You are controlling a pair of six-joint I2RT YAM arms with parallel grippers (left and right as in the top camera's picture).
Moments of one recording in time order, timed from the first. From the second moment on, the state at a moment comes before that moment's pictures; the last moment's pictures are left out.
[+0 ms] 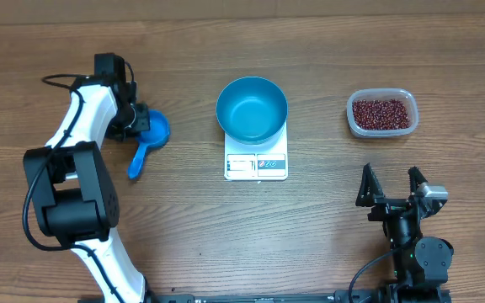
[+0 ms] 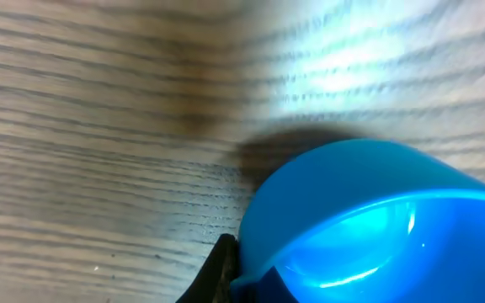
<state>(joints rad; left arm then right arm) 0.11 2.06 1.53 -0.88 -0.03 -0.07 -0.02 0.01 0.02 -0.03 -0.04 0.23</state>
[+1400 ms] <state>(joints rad) -0.32 1.65 1.69 -1.22 0.15 -1.42 -0.02 0.01 0.02 -0.04 -0.04 0.23</state>
